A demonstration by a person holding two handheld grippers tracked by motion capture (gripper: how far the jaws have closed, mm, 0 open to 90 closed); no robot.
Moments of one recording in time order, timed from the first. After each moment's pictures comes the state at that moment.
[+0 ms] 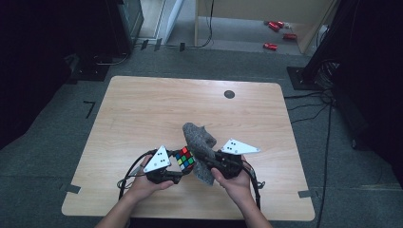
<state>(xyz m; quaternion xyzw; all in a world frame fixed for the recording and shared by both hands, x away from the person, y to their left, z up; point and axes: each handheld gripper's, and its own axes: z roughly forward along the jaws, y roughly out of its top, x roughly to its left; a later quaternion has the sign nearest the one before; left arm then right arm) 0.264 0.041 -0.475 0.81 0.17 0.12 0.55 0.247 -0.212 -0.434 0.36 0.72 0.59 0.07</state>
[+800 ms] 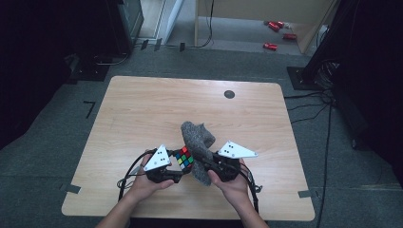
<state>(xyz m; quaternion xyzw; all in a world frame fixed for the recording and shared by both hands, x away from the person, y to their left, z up) 0.265 0.039 -0.476 0.81 0.18 0.11 0.55 0.237 -0.201 -0.427 0.36 0.72 0.59 0.11</state>
